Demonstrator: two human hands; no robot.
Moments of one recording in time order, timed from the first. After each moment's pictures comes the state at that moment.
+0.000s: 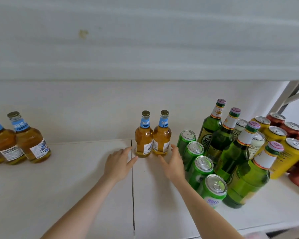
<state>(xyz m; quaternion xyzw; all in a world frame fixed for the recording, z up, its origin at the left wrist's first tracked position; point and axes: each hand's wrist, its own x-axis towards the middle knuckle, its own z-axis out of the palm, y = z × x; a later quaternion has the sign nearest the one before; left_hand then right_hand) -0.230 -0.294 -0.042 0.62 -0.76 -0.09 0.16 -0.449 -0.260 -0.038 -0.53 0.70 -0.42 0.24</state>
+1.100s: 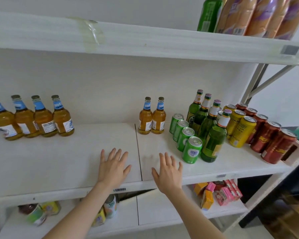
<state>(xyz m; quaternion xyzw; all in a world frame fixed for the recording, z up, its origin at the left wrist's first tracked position) -0.178 -0.081 -0.026 0.61 -0.79 0.09 0.06 -0.393 -0.041 -0.030 -0.67 0.74 -0.10 -0.01</state>
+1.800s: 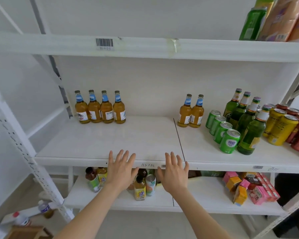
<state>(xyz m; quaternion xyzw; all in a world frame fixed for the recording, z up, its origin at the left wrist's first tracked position) -0.028 0.061 -0.003 0.66 -0.75 0.10 0.04 -0.235 0.057 -0.013 -0.72 0.69 -0.11 0.01</state>
